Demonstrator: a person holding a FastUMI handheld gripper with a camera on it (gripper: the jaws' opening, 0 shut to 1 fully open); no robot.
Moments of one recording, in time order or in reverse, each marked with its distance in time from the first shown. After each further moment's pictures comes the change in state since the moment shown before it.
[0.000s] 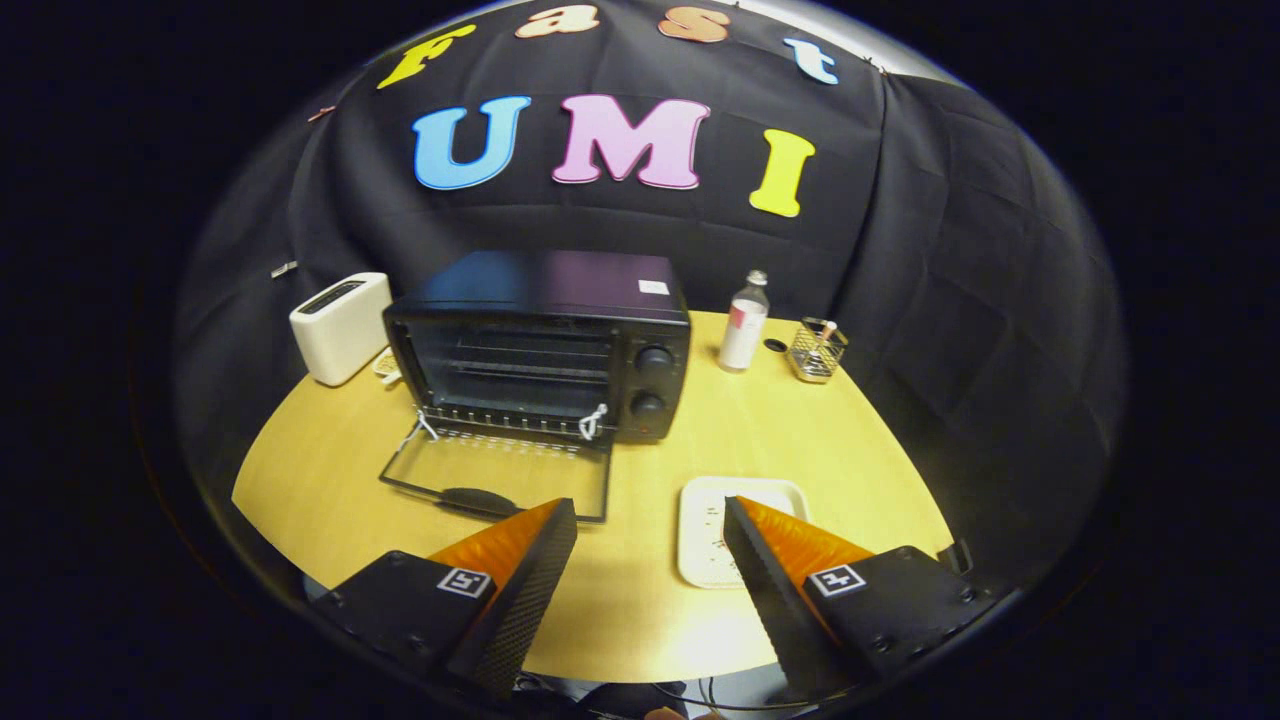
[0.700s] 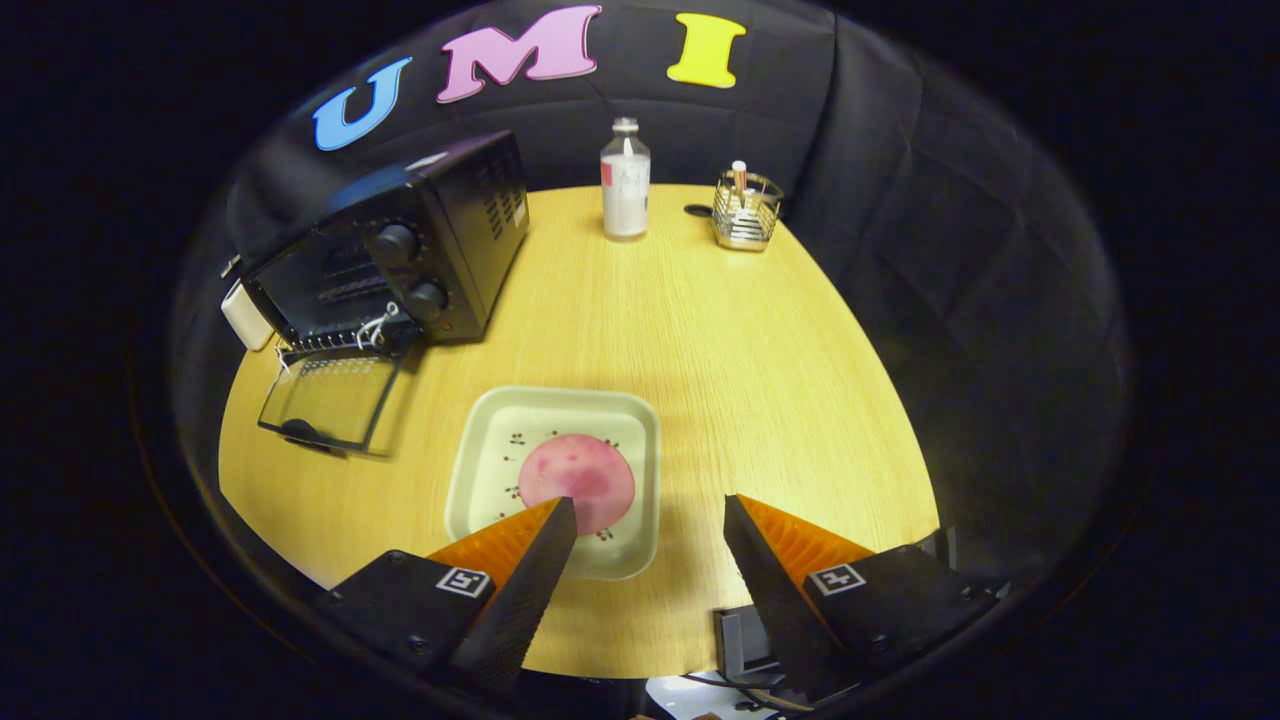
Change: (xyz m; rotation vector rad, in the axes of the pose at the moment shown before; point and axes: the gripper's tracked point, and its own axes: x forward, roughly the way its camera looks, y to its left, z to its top) arm 0.105 -0.154 -0.109 0.068 0.380 0.042
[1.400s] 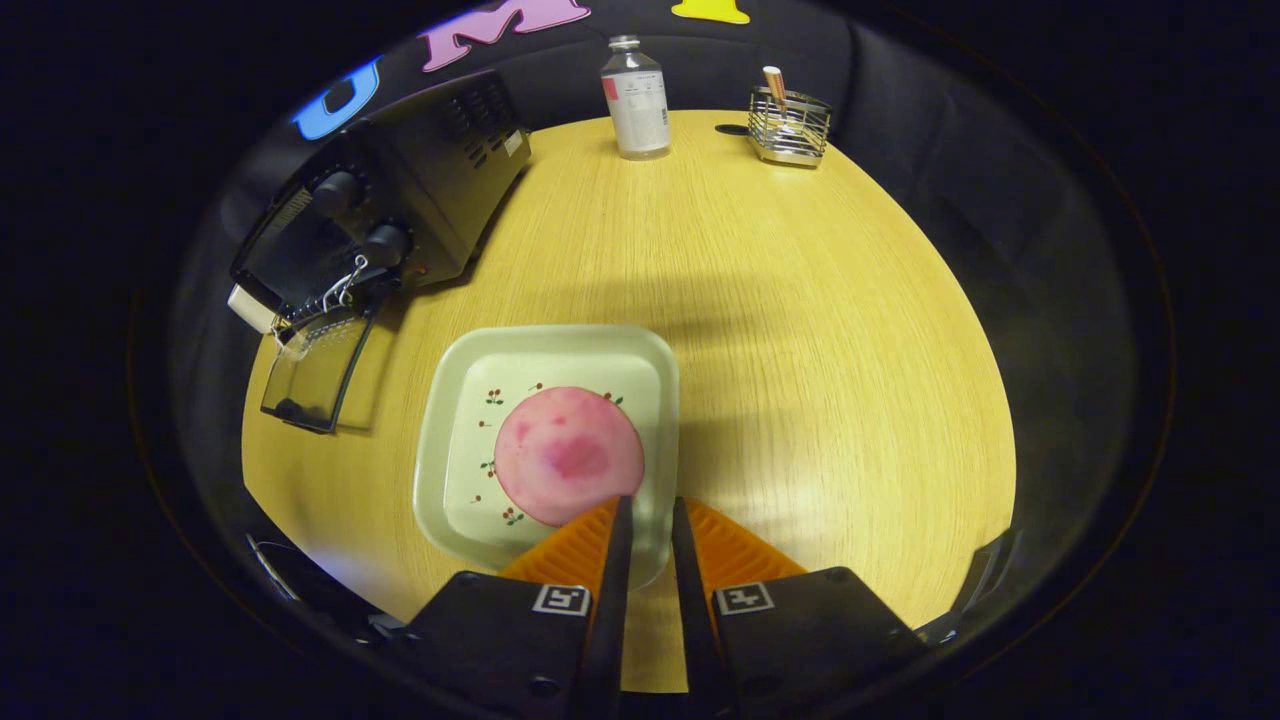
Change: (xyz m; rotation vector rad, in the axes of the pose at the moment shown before) arm 0.050 0.005 -0.022 0.024 0.179 0.133
